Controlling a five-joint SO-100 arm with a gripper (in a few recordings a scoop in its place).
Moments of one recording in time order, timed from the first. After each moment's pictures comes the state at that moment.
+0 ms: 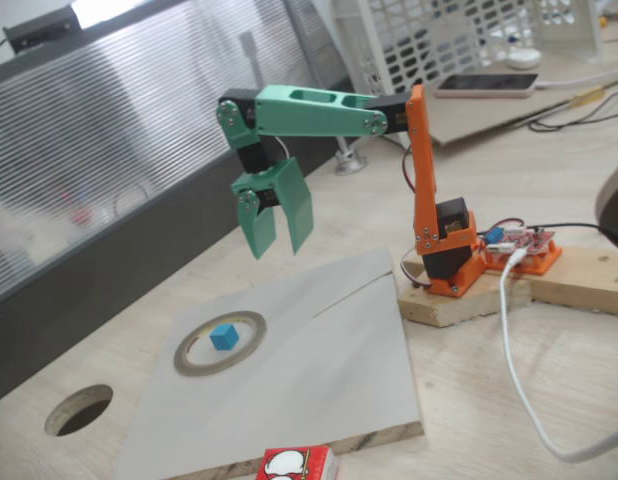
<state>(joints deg) 6.7 95.5 77.4 114.0 109.5</state>
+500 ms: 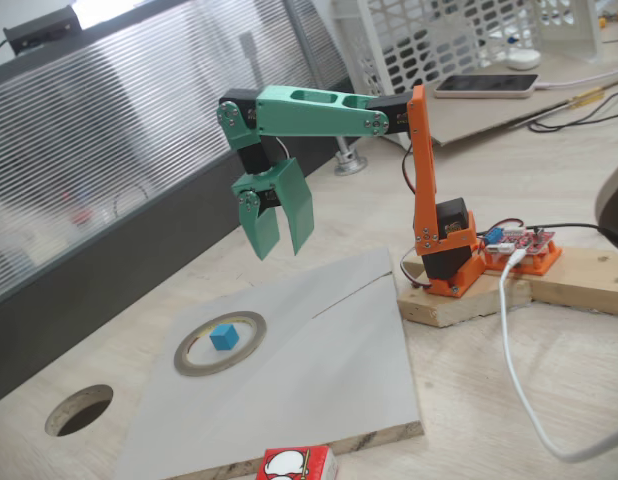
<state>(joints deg) 6.2 96.2 78.0 114.0 109.2</state>
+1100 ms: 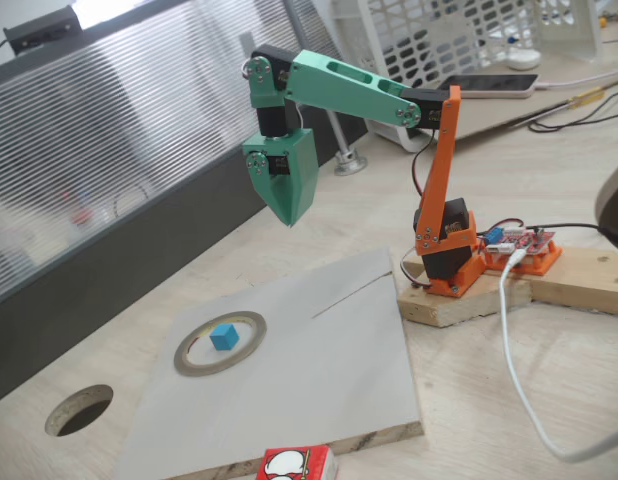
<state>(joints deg) 6.1 109.4 78.0 114.0 109.2</state>
